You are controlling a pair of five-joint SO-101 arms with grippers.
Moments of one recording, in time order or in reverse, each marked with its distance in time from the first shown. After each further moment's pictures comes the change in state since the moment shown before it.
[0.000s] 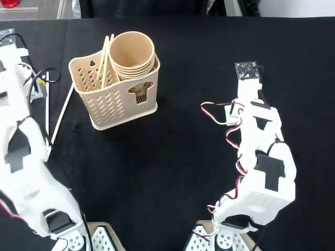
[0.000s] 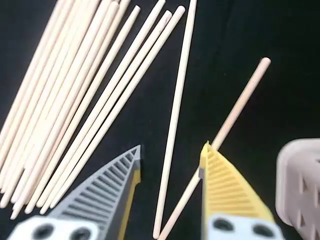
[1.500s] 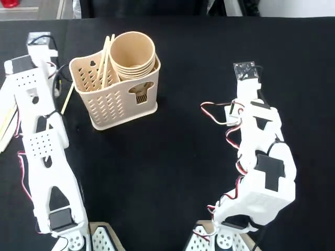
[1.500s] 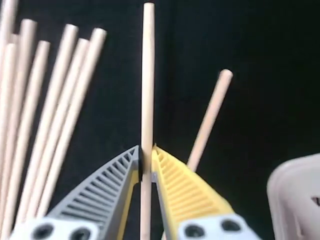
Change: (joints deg) left arm 7.2 44.9 -63.4 23.5 -6.6; right arm 0.0 0.0 0.0 0.0 1.8
